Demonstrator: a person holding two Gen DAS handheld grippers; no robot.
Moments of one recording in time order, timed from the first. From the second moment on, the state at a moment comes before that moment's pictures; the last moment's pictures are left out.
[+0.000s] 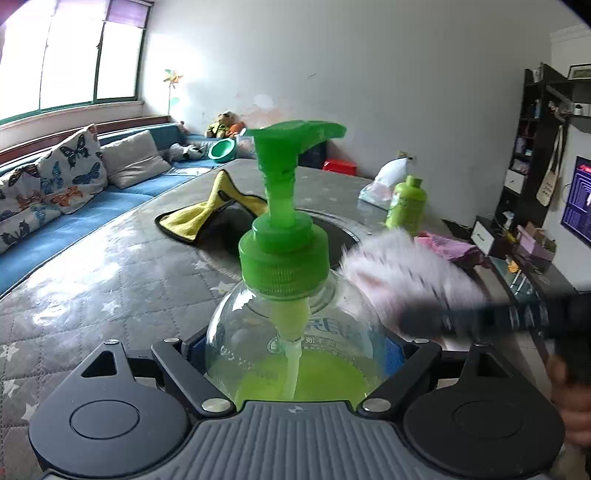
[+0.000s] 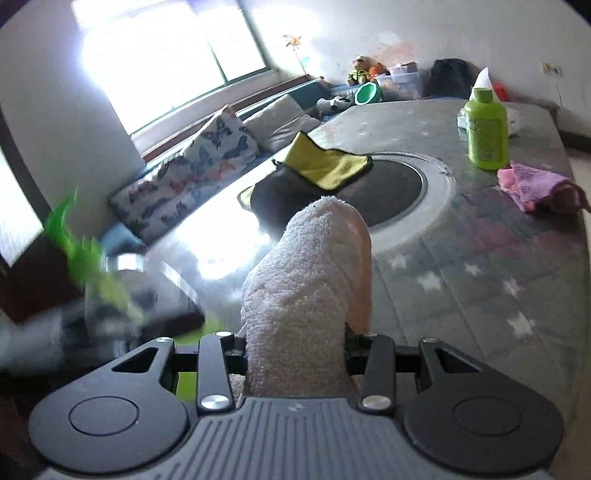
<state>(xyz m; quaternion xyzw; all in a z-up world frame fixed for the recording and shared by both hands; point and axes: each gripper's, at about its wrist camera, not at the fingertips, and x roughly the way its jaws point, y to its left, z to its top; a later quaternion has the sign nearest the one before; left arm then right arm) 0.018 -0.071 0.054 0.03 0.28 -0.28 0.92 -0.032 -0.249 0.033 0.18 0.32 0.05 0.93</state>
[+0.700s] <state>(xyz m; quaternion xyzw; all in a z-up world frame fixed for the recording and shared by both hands) 0.013 -0.078 0.043 0.05 0.27 -0.26 0.93 -0.007 -0.243 0.037 0.12 0.31 0.01 0.94</state>
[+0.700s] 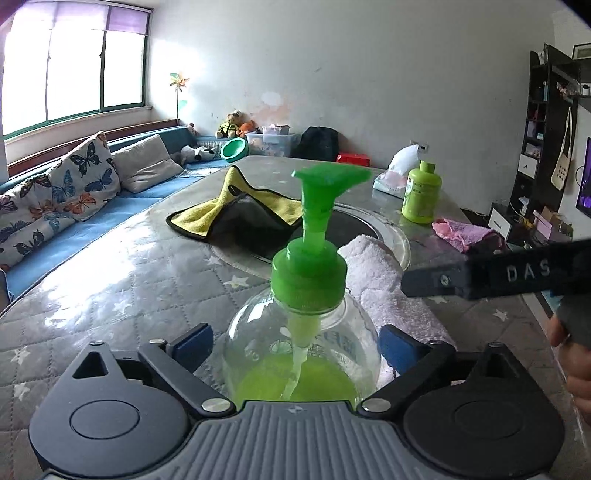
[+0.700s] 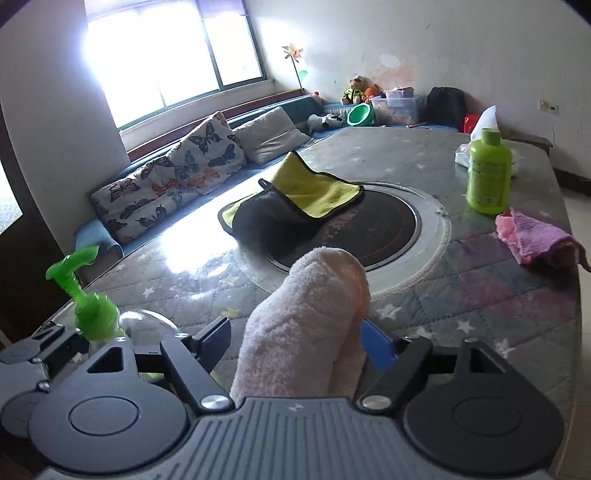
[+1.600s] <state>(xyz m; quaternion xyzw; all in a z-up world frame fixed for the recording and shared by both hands) -0.034 -0.039 0.040 0.04 0.28 -0.18 0.94 -0.068 -0.256 0.023 0.11 0.30 -0.07 0.95</state>
